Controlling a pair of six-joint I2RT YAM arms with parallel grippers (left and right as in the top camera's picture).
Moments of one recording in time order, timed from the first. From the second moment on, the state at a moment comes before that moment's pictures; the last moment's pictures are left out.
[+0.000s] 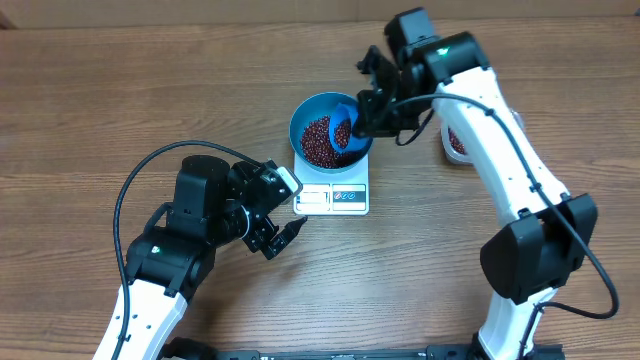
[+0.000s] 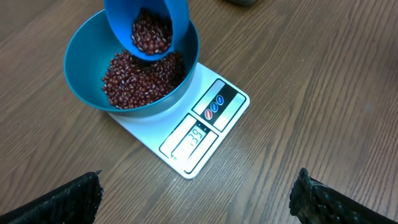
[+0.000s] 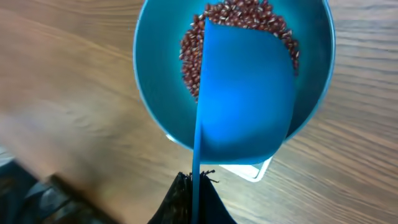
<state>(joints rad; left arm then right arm) -0.30 1.03 0.84 -0.60 0.42 0.47 0.37 1.99 1.97 -1.29 -0.40 0.17</state>
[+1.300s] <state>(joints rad) -0.30 1.03 0.84 -0.60 0.42 0.47 0.57 1.99 1.97 -1.21 0.06 0.28</state>
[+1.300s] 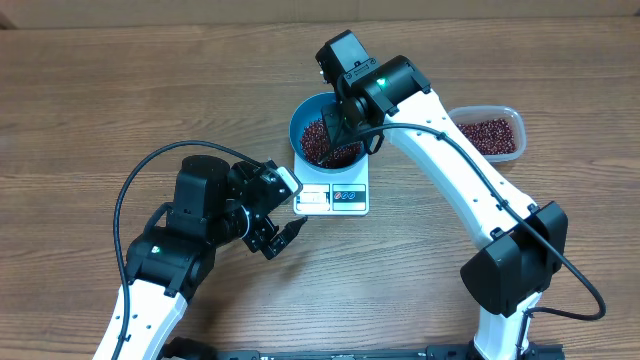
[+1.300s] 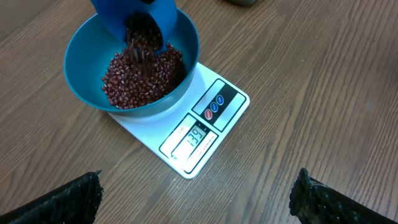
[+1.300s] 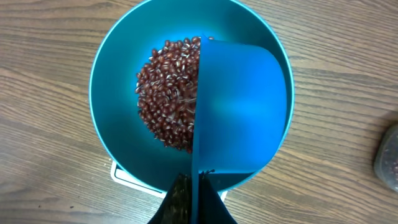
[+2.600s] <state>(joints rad) -0.30 1.03 0.84 -0.60 0.42 0.47 0.57 1.99 1.97 -1.21 0.07 0.28</state>
